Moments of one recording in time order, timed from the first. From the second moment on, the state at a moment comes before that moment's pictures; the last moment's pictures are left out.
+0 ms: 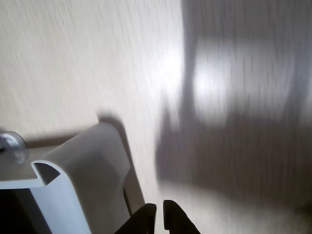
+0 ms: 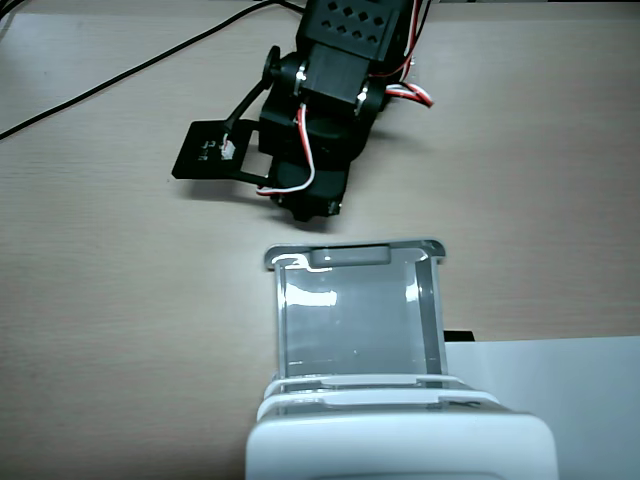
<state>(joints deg) 14.6 140.9 137.7 68.2 -6.6</state>
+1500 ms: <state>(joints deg) 0.4 113.8 129.4 46.5 -2.5</state>
